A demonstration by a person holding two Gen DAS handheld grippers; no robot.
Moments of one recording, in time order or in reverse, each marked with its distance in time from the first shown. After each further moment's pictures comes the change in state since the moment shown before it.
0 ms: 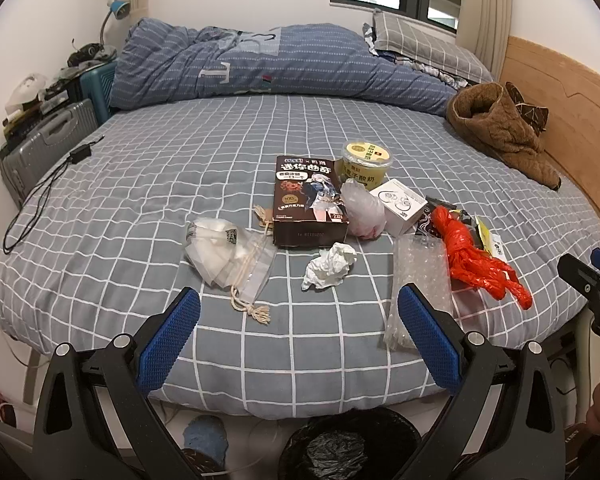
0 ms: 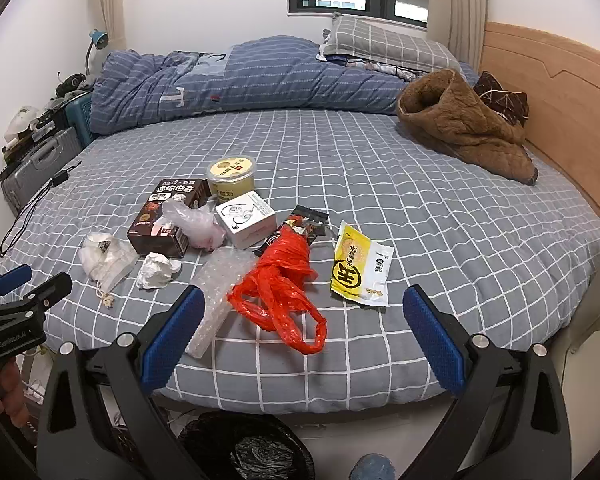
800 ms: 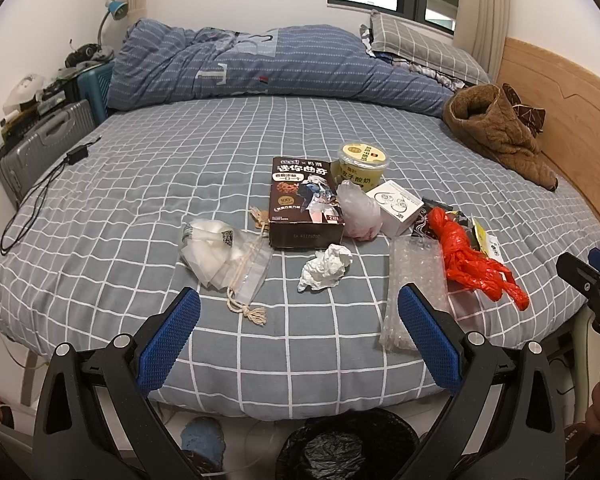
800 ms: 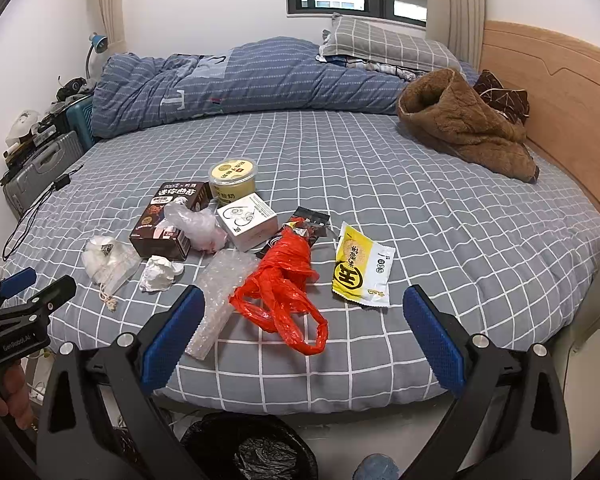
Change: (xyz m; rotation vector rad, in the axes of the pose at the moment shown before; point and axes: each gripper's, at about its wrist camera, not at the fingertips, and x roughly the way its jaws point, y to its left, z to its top) left arm 0.000 -0.004 0.002 -0.001 -0.003 -0.009; right arm -0.003 0.002 0.002 0.003 -0.002 0.009
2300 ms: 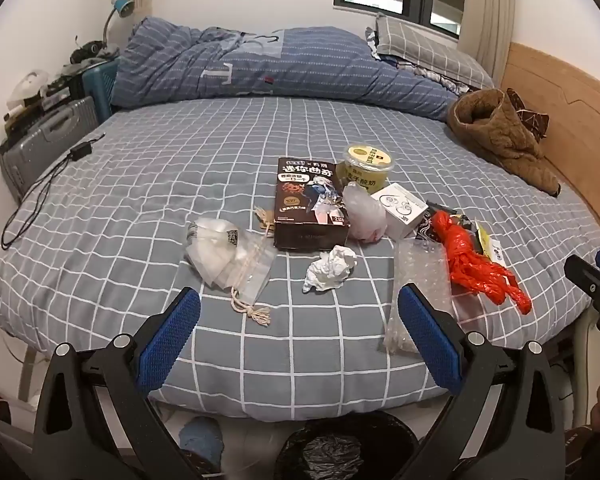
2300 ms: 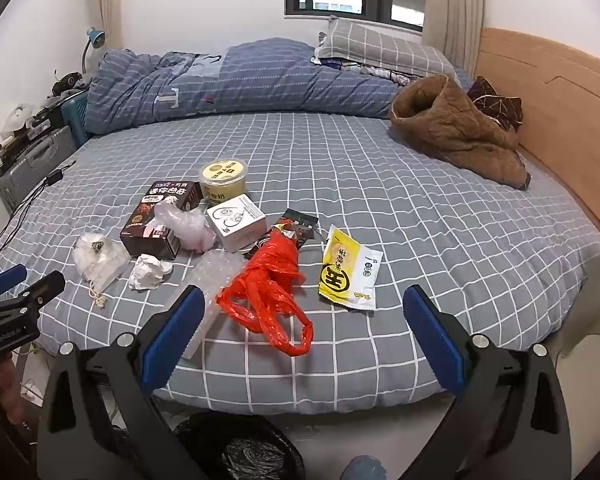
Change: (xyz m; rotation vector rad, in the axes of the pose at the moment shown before) left arm 0.000 0.006 0.000 -0.013 -0.003 0.001; right arm -0.010 0.011 -0.004 -0.014 -0.020 -0.052
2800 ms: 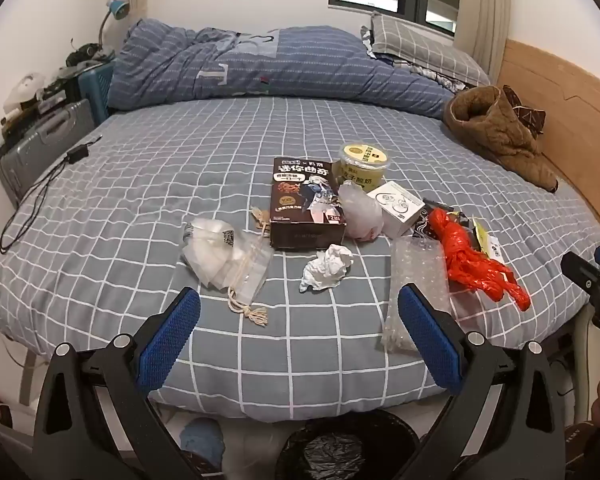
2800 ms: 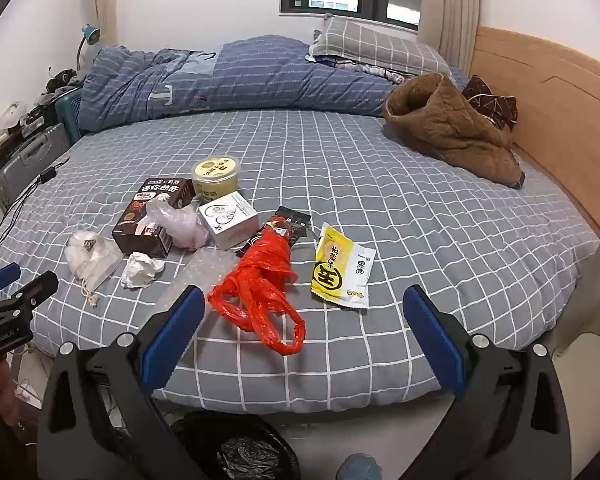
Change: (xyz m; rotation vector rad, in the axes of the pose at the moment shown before) left arm 0.003 0.003 0.001 -0.015 0.015 -0.028; right arm 0.013 -0.021 0.006 -0.015 0.025 -0.015
